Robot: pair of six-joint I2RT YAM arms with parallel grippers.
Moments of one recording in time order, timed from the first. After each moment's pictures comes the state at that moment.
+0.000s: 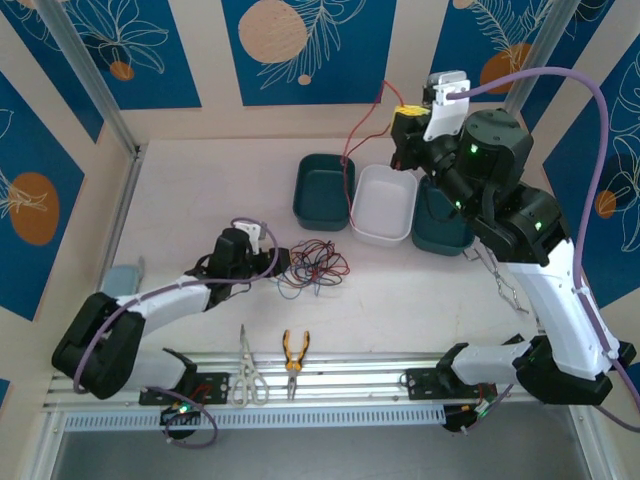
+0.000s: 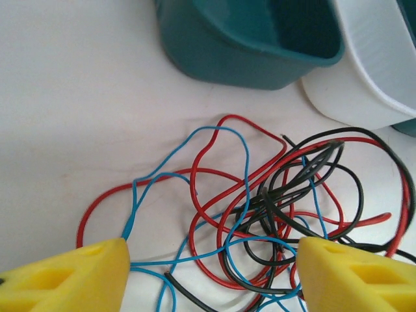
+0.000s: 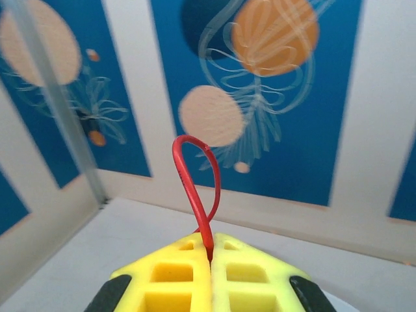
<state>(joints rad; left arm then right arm) -0.52 1.31 0.53 0.18 0.18 -0.52 0.68 1.25 1.92 -0.77 0.32 0.14</state>
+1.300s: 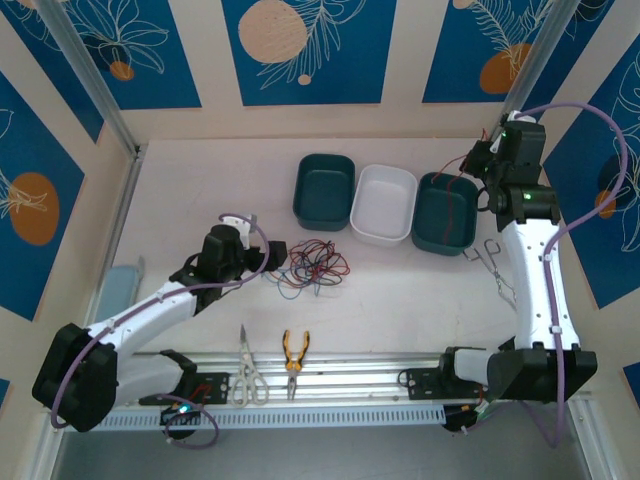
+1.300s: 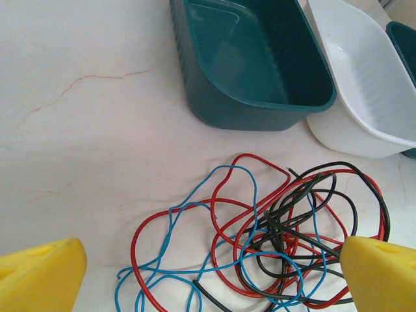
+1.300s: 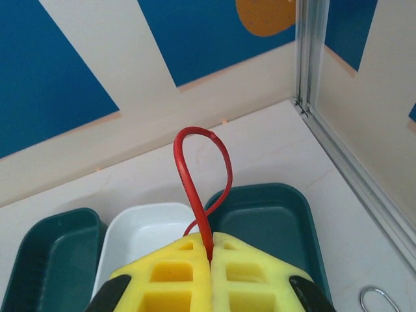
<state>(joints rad) -0.52 1.15 0.57 0.03 0.05 -0.44 -0.07 1.24 1.43 -0.66 0.08 0.32</state>
